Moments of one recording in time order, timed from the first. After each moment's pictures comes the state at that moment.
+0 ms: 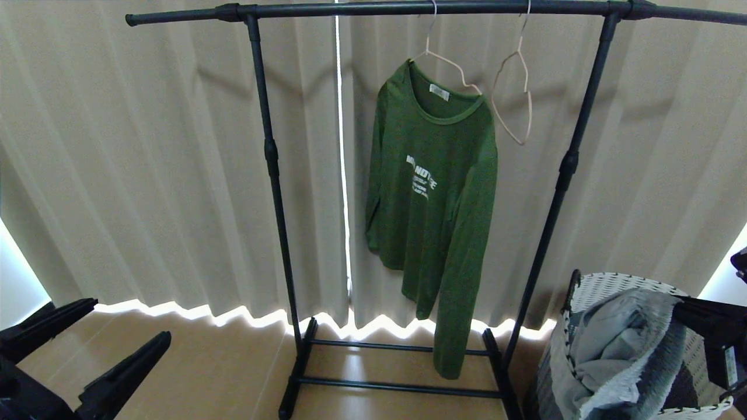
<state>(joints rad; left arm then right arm) -0.21 0.88 -0.16 -0.63 -0.09 0.14 0.09 1.06 -0.45 -0.18 0.02 -0.30</state>
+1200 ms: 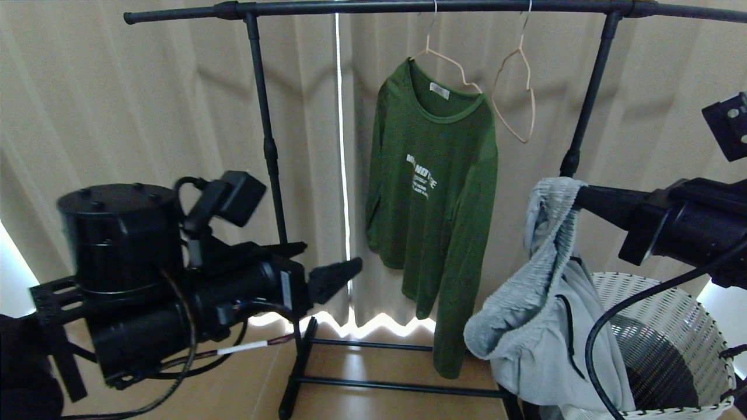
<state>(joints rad) -0.63 1.53 -0.66 -0.64 -0.09 -0.17 0.38 1.31 -0.73 -0.50 0.16 0.08</state>
